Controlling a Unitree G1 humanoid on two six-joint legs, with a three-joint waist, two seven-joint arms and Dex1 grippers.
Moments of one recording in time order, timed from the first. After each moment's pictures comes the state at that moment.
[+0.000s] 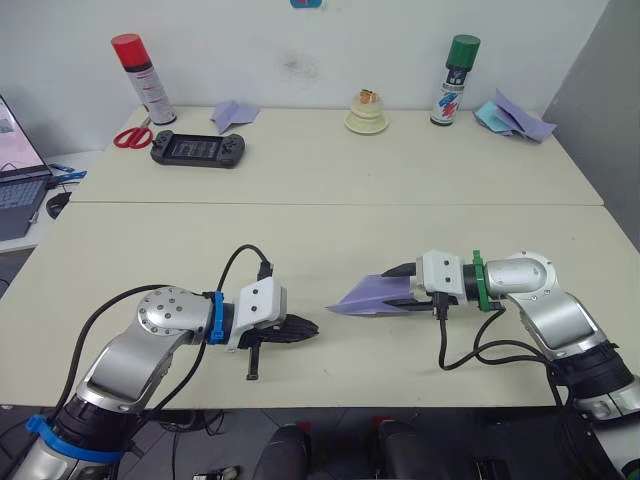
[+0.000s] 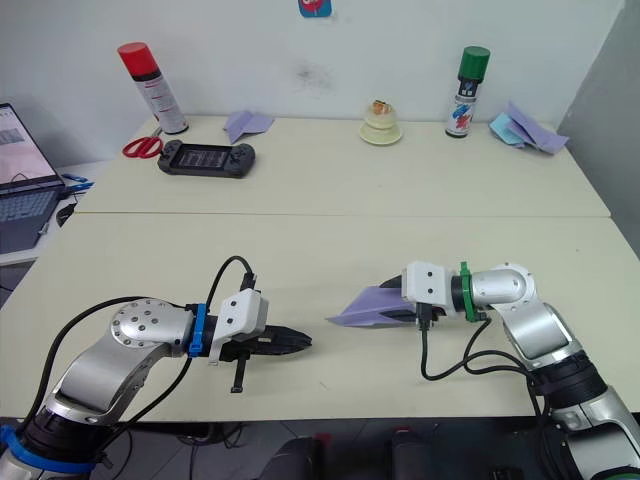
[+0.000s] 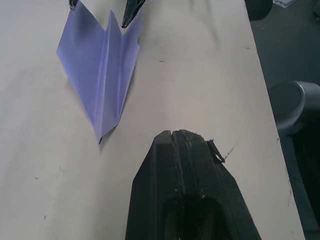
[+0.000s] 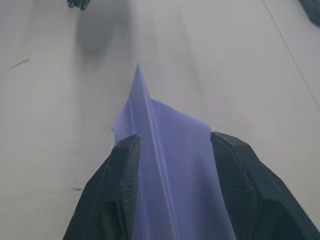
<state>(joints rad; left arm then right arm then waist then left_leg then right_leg) -0.22 0.79 -0.15 -0.34 -0.32 0.36 -1.19 -0.48 -0.68 0.29 -0.07 0.08 0.08 1.13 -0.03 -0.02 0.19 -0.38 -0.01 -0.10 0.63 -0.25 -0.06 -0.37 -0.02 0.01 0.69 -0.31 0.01</state>
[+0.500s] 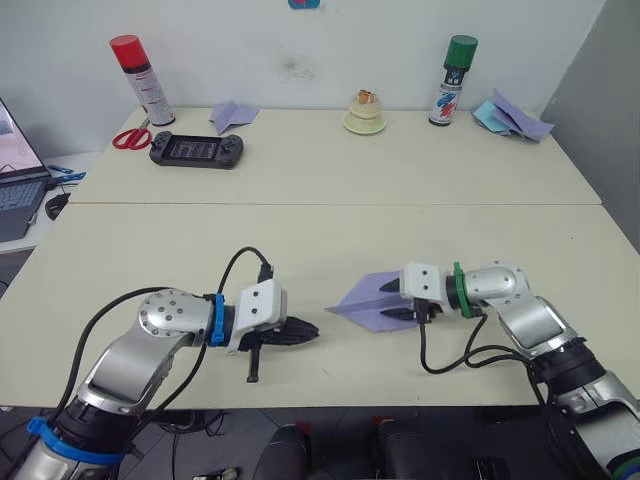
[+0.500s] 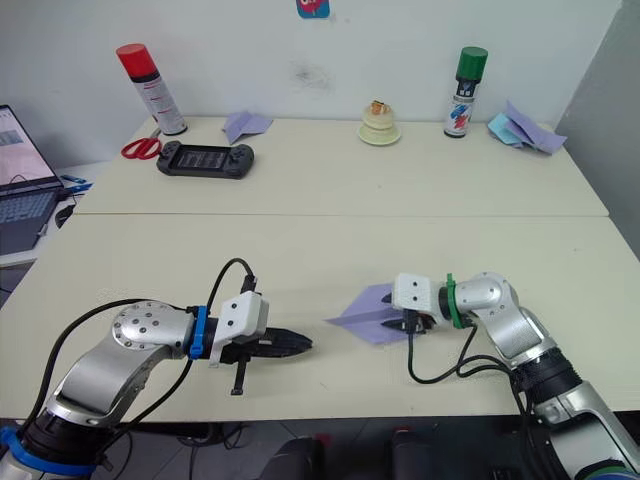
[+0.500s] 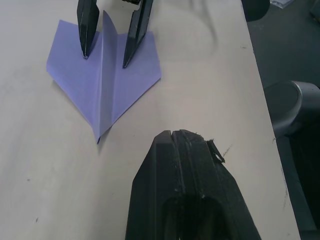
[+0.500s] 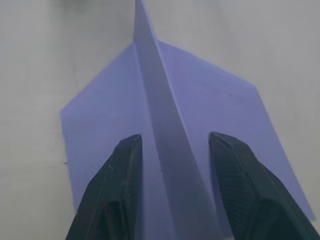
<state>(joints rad) -0.21 0.79 -0.15 -0.34 -0.32 0.36 -1.19 -0.52 -0.61 0.36 0.10 -0.03 0.10 1.11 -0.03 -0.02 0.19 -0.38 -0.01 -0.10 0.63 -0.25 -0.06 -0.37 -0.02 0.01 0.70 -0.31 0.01</state>
